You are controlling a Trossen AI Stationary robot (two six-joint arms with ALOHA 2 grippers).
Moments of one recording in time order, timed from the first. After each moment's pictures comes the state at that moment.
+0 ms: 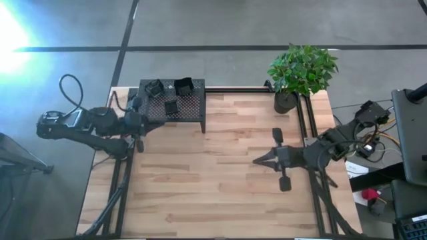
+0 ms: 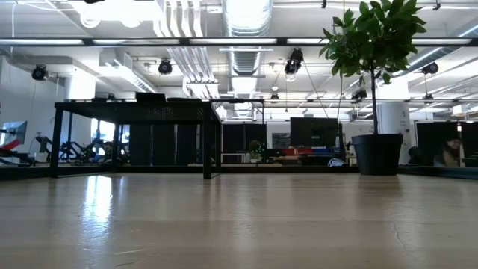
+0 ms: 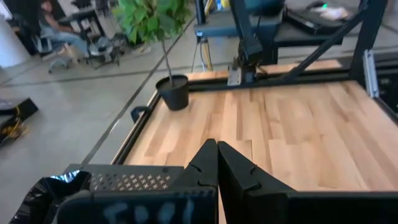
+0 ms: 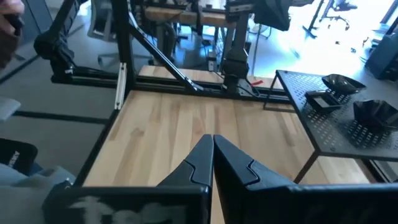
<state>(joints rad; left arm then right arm) -0.15 0.58 0.90 -0.55 -0.36 0.08 0.58 1.16 1.24 -0.46 0.51 0.16</state>
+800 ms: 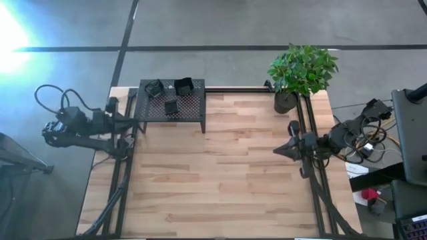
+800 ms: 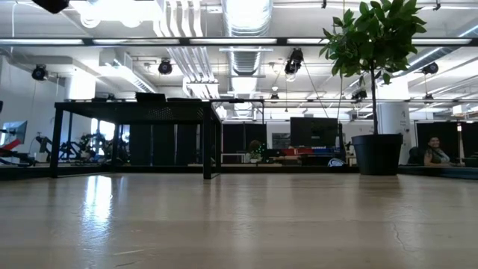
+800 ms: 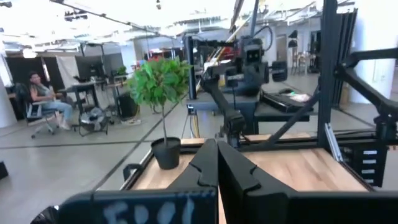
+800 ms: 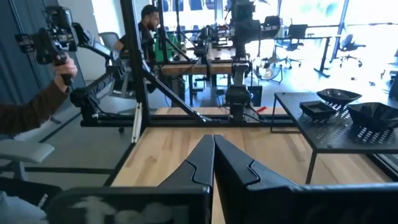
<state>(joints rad) -0.15 0.18 0.70 -0.47 -0.26 0.13 0.58 0.65 0.70 -0.12 0.46 0.13</state>
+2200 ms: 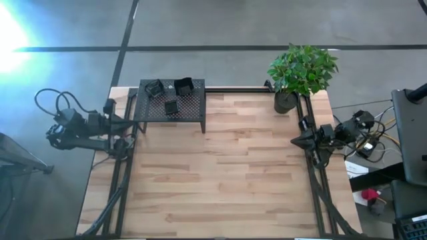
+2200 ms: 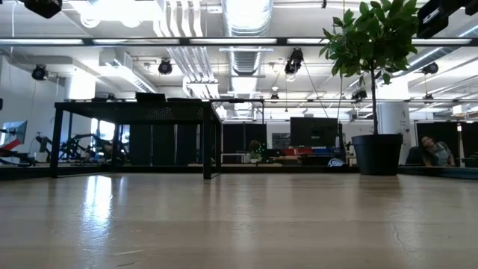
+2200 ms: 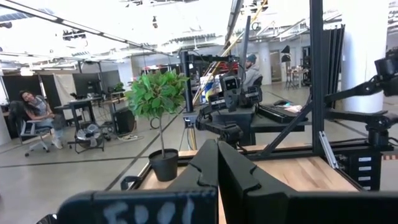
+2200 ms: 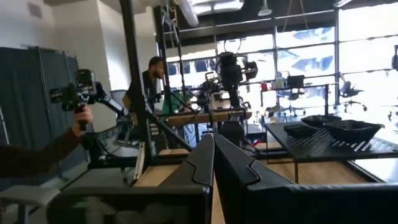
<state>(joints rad) -0.15 0.00 0.63 -0.47 -0.23 0.16 0.58 0.00 0.32 -0.08 0.45 0.04</state>
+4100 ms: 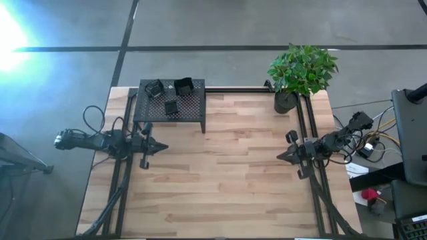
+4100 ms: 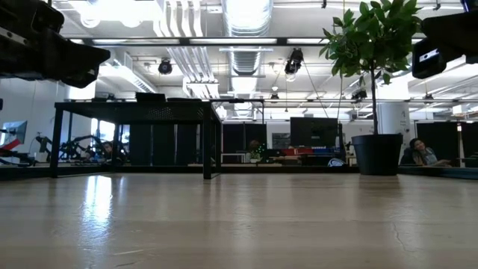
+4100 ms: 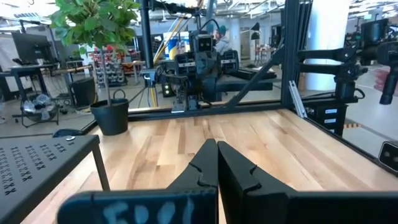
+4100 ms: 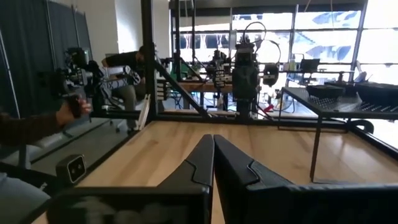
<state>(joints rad) -0.15 0.01 0.01 0.03 -0.10 0.07 0.58 0.01 0.01 0.11 0.39 0.01</state>
